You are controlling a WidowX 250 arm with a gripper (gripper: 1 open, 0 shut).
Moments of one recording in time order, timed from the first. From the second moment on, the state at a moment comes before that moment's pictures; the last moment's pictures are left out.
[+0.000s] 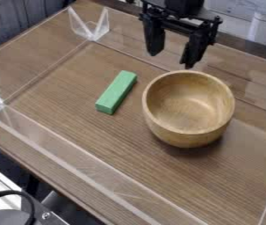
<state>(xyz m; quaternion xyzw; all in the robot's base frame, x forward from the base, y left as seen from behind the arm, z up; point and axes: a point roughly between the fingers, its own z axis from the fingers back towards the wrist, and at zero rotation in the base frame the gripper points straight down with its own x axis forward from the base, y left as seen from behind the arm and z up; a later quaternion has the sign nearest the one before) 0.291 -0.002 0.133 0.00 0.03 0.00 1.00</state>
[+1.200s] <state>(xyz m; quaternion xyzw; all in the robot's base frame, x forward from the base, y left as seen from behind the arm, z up) 0.248 0.078 0.096 -0.03 0.05 0.14 0.99</state>
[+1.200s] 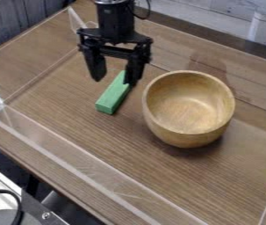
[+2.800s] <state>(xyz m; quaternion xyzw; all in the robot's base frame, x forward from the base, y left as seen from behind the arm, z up) 0.267 0.084 0.076 0.00 0.03 0.13 0.99</state>
